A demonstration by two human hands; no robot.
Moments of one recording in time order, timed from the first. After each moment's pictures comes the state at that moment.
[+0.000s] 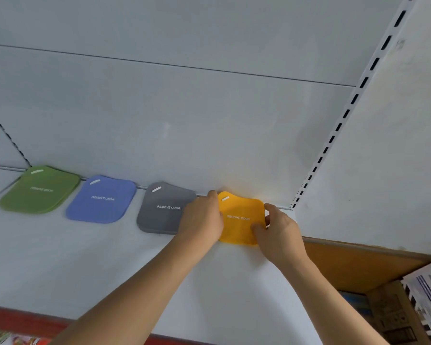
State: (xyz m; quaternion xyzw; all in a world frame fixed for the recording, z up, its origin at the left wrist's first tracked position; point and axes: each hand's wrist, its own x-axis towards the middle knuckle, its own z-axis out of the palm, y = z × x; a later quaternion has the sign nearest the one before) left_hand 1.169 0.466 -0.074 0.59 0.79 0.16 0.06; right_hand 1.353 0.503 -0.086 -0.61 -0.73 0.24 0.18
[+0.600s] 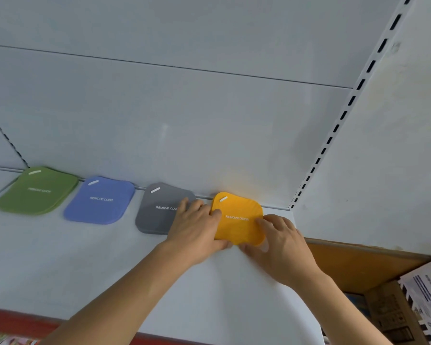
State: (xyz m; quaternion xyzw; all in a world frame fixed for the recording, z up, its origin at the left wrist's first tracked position) left_hand 1.154 0.435 -0.077 0.72 0.69 0.01 -0.05; right_hand 1.383 0.486 -0.094 -0.49 -0.86 0.06 0.10
